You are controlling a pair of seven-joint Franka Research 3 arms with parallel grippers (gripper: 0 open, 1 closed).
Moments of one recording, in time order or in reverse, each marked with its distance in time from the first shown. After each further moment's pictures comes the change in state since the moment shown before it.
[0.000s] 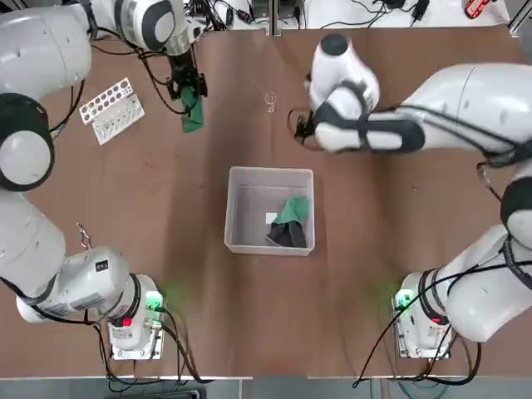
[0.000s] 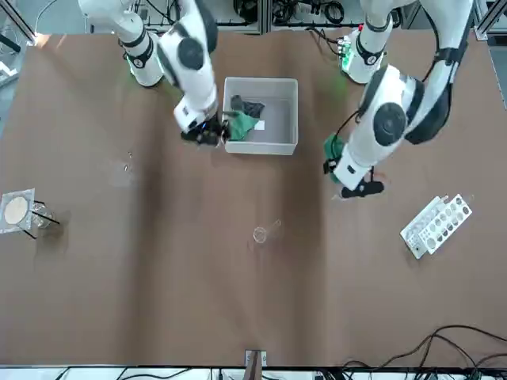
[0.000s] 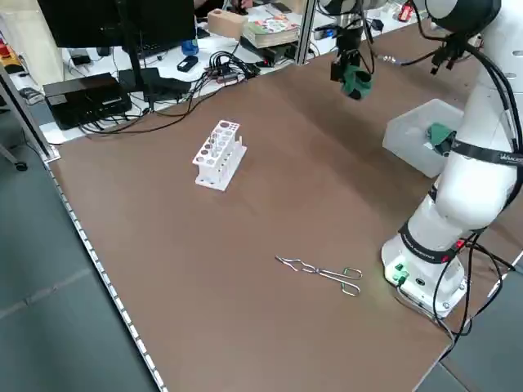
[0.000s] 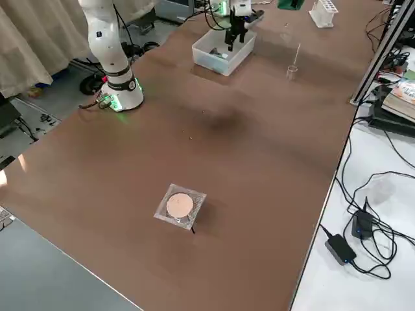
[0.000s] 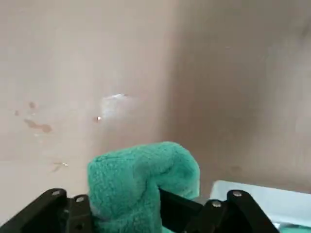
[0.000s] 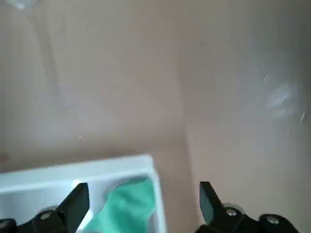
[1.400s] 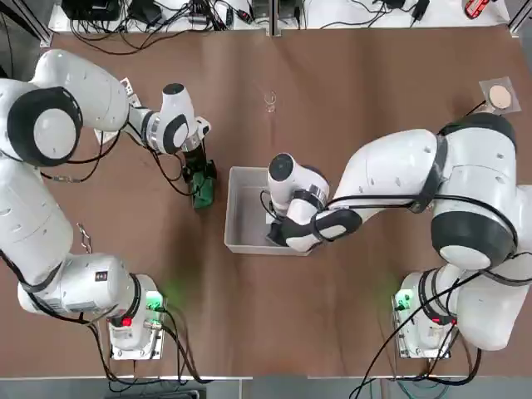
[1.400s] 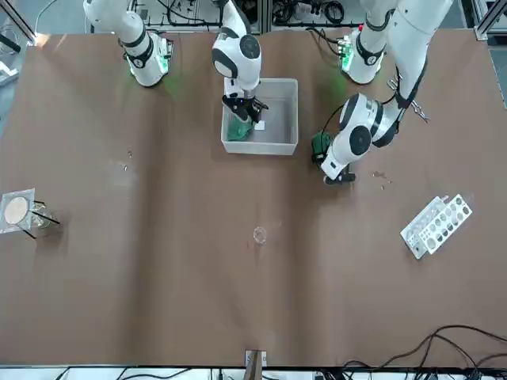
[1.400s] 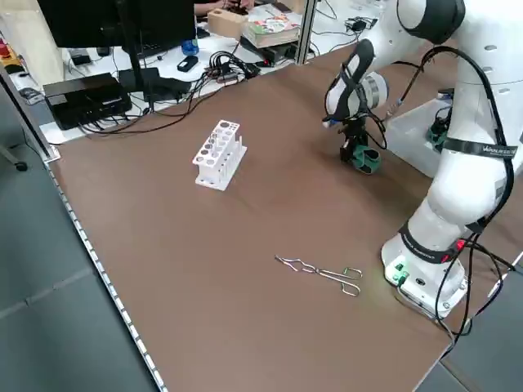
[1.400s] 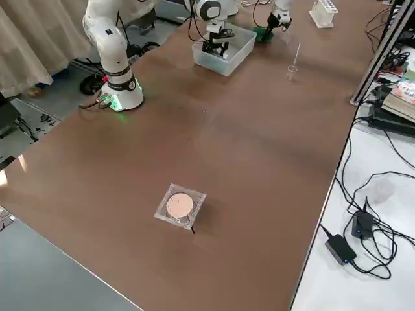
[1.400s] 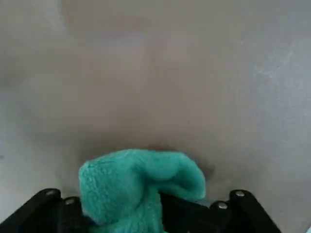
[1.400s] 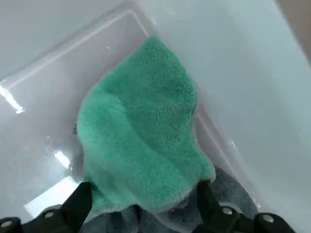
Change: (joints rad) left arm -0.224 0.173 0.217 -0.473 -0.080 0.602 0.078; right arm 0.305 0.332 -0.002 -0.020 -0.003 0.255 0.722
